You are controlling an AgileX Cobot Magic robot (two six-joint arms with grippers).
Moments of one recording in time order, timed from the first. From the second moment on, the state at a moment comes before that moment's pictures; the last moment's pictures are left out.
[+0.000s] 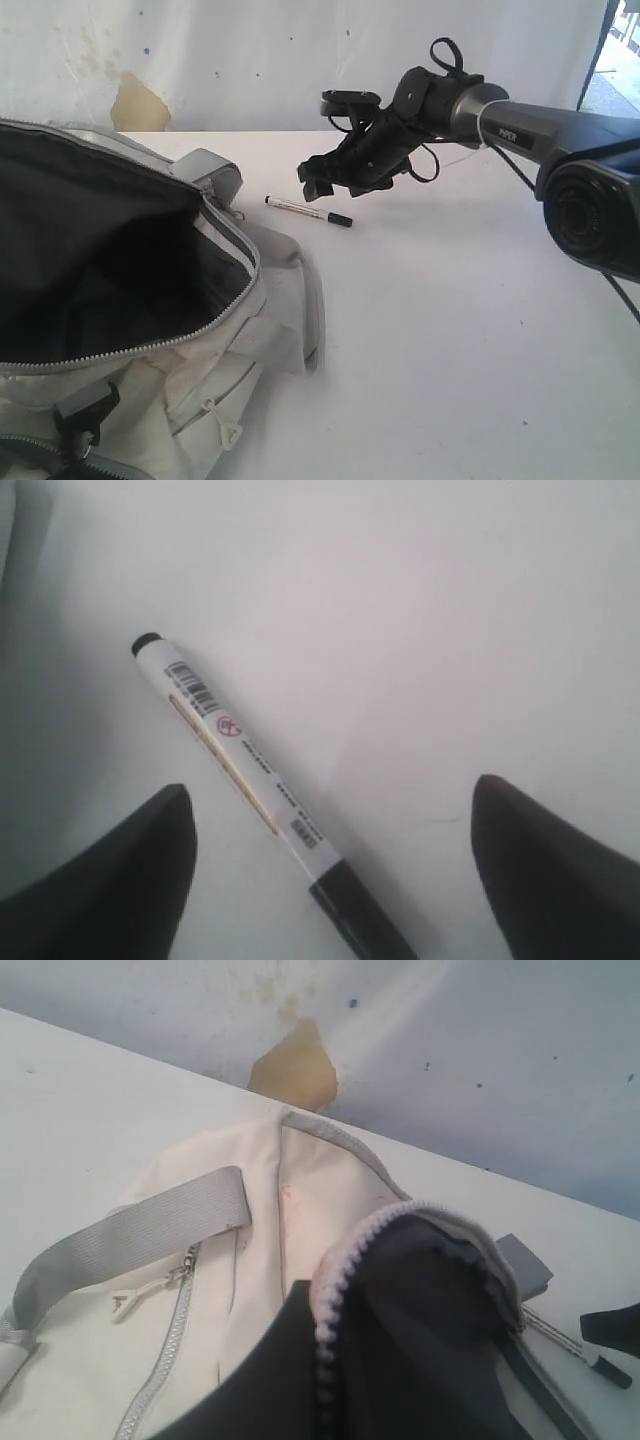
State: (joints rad) left arm -0.24 0.99 -0.57 -1.69 -0.19 1.31; right arm 0.37 2.49 -2.10 0.44 0.73 -0.32
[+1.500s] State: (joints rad) left arm -0.24 0.99 -0.57 -1.69 -0.14 1.31; right arm 0.40 2.41 -2.11 0.30 1.09 -0.36
